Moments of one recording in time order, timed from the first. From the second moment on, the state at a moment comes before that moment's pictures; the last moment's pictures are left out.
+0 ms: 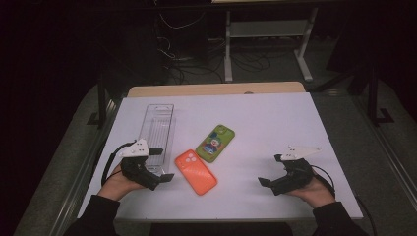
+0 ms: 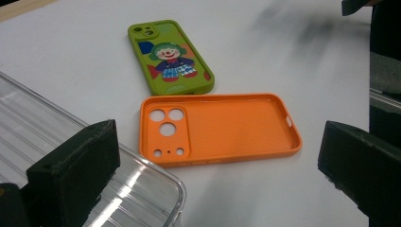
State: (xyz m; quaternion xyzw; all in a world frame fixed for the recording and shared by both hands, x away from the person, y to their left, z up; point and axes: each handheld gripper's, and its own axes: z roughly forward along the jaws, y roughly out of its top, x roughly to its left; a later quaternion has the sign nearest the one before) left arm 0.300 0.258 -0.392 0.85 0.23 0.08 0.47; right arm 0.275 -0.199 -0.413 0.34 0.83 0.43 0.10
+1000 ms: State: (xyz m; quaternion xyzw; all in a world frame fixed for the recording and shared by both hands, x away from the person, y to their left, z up) left arm 0.299 0.256 -0.388 0.85 0.23 0.07 0.47; right arm 0.296 -0.147 -0.402 0.33 0.85 0.41 0.07
